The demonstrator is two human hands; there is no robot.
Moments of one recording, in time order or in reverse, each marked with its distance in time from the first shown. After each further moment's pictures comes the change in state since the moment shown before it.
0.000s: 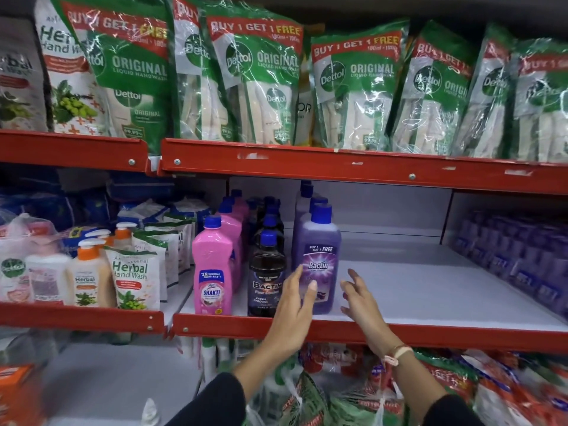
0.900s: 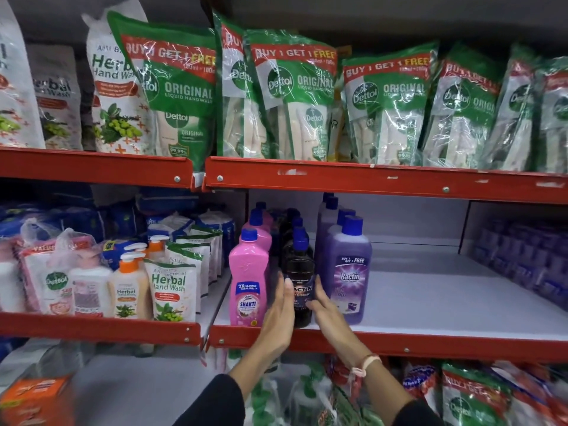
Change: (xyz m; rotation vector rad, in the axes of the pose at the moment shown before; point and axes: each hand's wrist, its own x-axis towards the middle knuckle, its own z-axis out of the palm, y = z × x) left_hand -0.003 -0.023 -0.077 -0.104 0.028 -0.186; right_hand -0.010 -0.020 0.113 -0.129 -0.189 -0.088
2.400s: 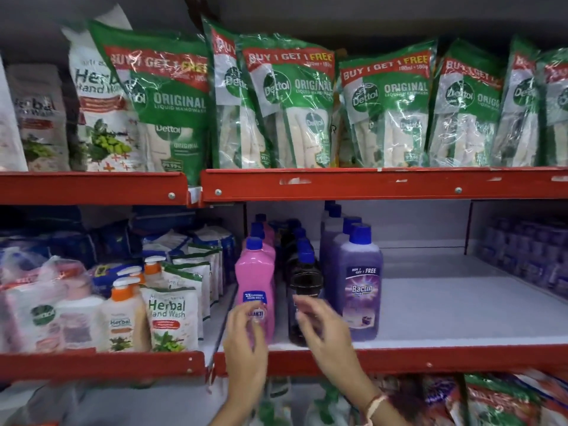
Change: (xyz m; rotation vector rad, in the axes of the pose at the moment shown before) left_hand 0.004 -0.048 -0.041 0.100 0.516 0.368; right_hand -0.014 -0.012 0.025 -0.132 0.246 -0.473
